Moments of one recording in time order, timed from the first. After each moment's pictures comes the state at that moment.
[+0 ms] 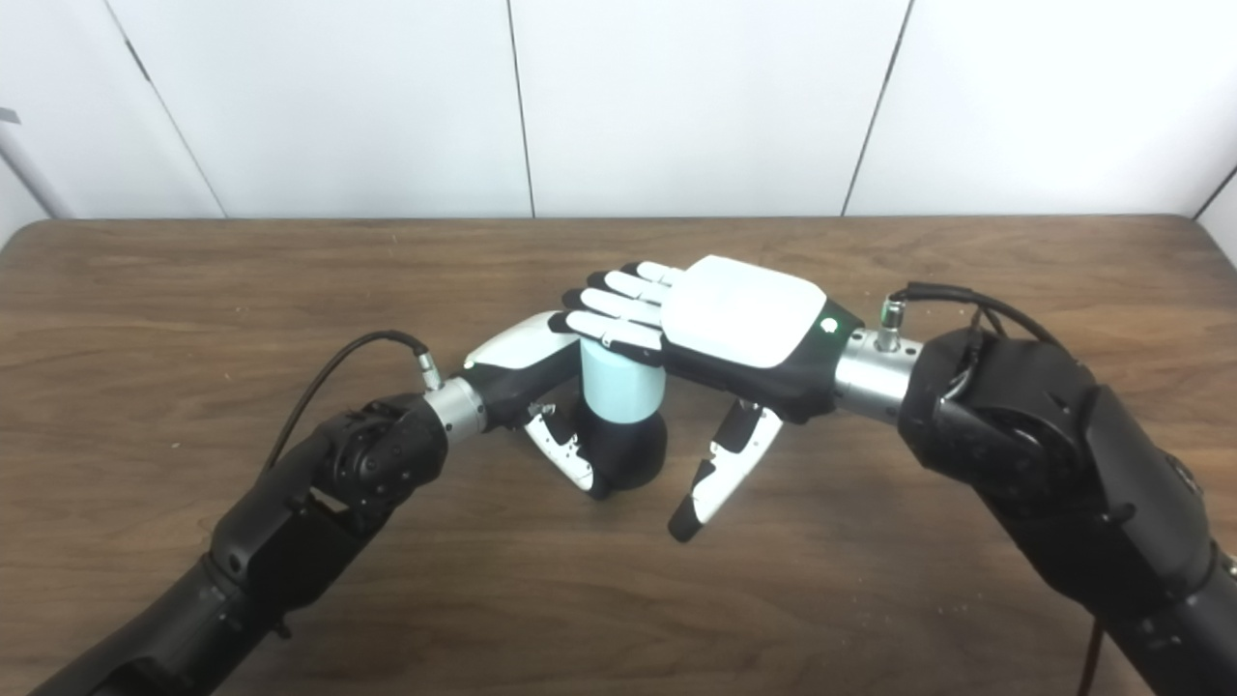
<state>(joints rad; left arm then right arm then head) -0.54 0.29 -0.59 0.09 0.51 0.11 -0.40 -0.50 -0.61 0.36 -0.47 -0.52 -0.11 0.71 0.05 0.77</state>
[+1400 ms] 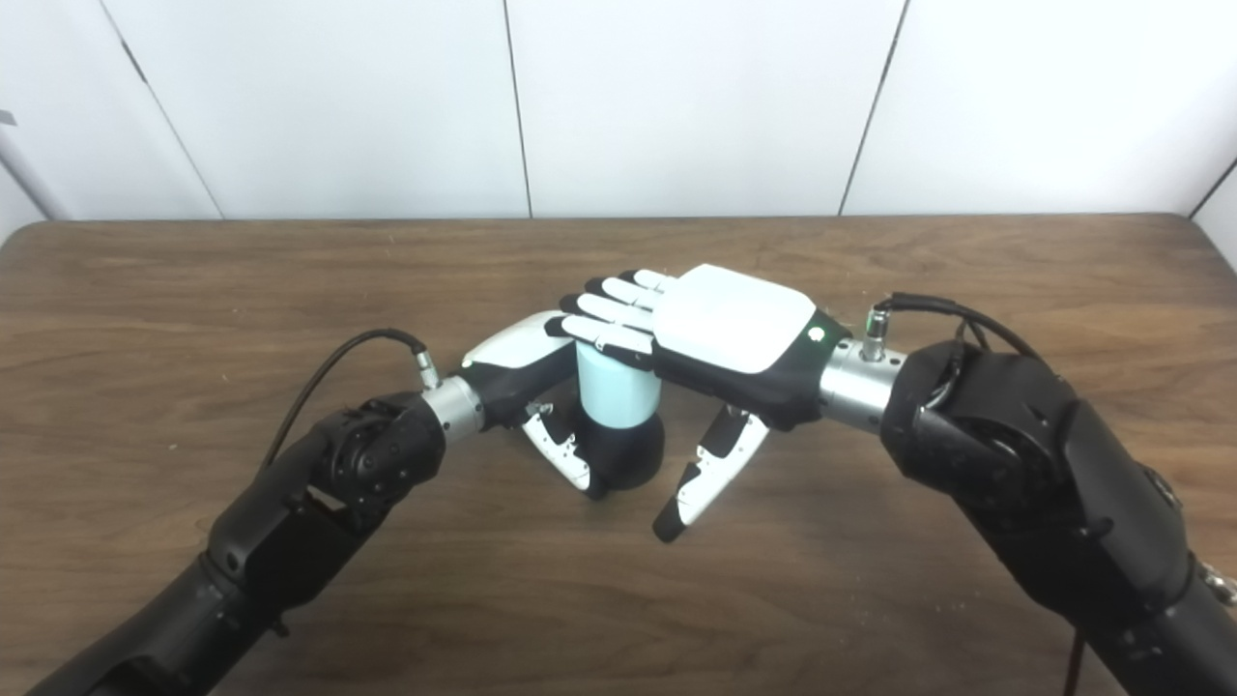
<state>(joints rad) -0.54 0.29 -0.59 0.09 0.51 0.11 -0.40 -0.50 -0.58 0.38 -0.48 -0.56 -0.06 0.72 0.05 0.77</state>
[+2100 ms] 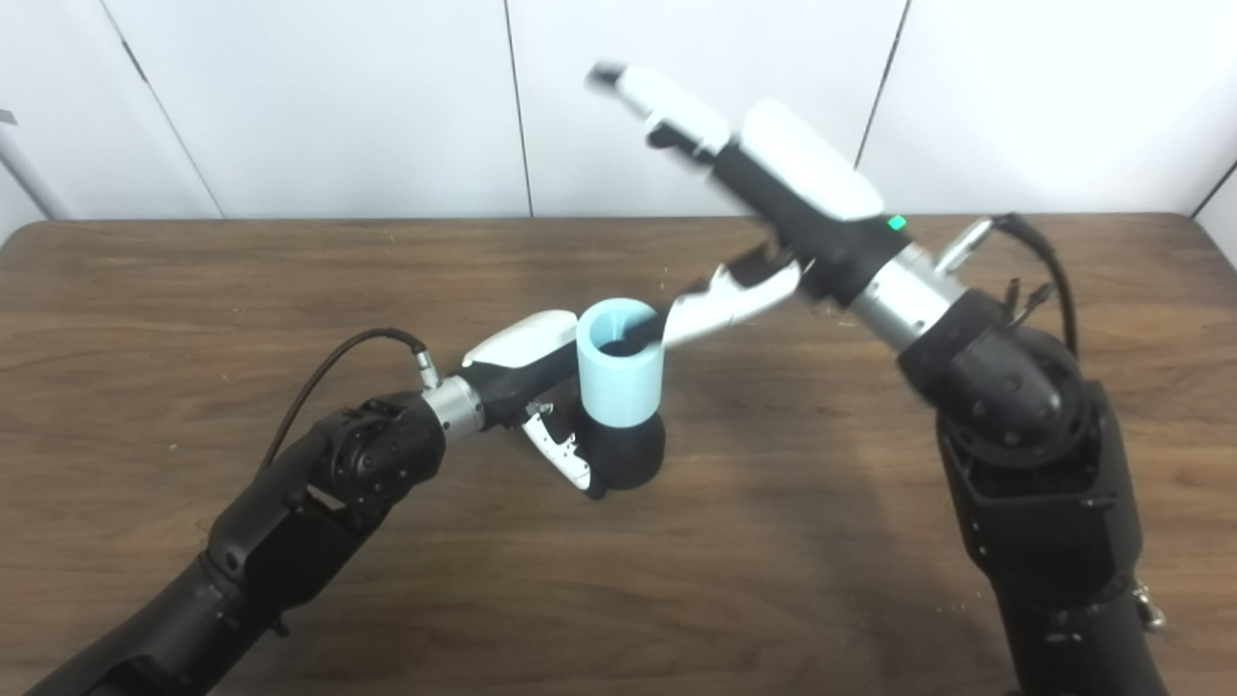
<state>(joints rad) -0.54 0.29 -0.59 0.09 0.50 0.10 -0.40 -0.51 -0.32 0.02 -0.47 -0.22 0.26 0.49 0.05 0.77</state>
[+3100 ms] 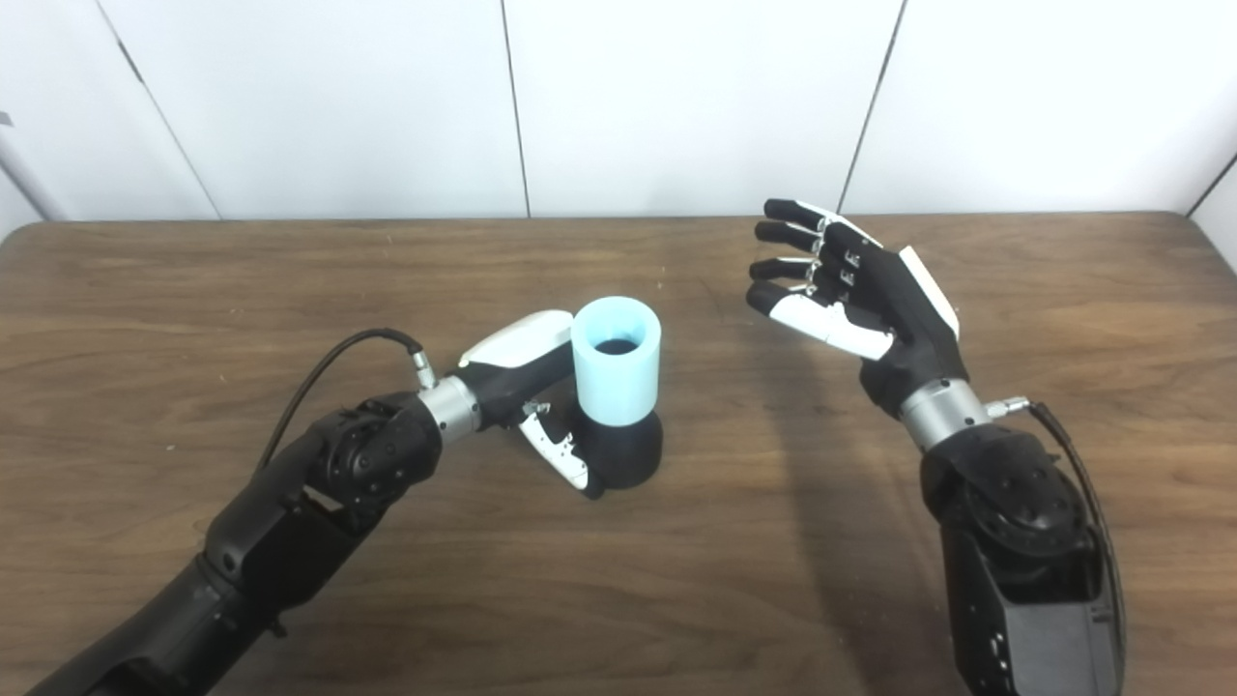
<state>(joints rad) -0.53 0.29 -0.57 0.09 0.50 0.10 -0.40 -0.24 -0.22 -0.09 -0.35 0.17 0.47 0.14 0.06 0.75</state>
